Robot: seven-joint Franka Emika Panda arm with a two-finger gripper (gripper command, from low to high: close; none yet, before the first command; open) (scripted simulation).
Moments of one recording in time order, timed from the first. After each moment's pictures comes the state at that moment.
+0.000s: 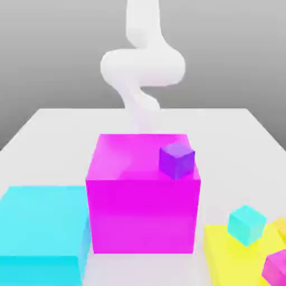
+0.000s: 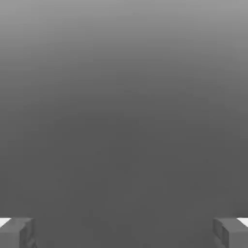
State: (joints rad) arm 0.07 -0.72 -0.01 -2.31 0.00 2.33 0.69
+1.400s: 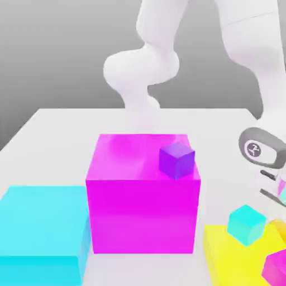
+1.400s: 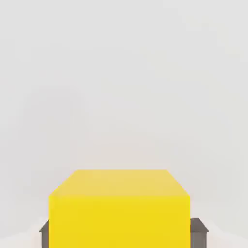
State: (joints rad) arm 0.64 0.47 0.07 -2.36 -0.11 2.82 -0.56
